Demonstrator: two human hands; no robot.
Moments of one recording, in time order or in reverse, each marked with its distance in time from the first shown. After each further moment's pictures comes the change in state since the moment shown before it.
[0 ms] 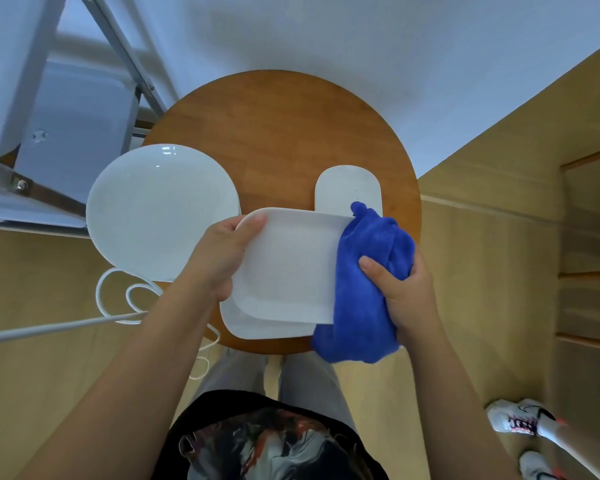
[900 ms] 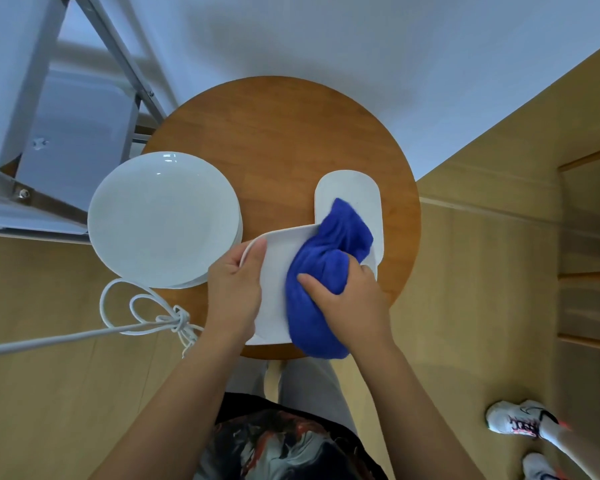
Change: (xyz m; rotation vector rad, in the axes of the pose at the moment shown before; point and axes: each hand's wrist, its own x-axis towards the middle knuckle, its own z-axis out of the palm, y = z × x) left_hand -0.027 -0.032 0.026 0.113 0.322 0.248; right_hand -0.015 0.001 0.055 -0.751 -0.049 0.002
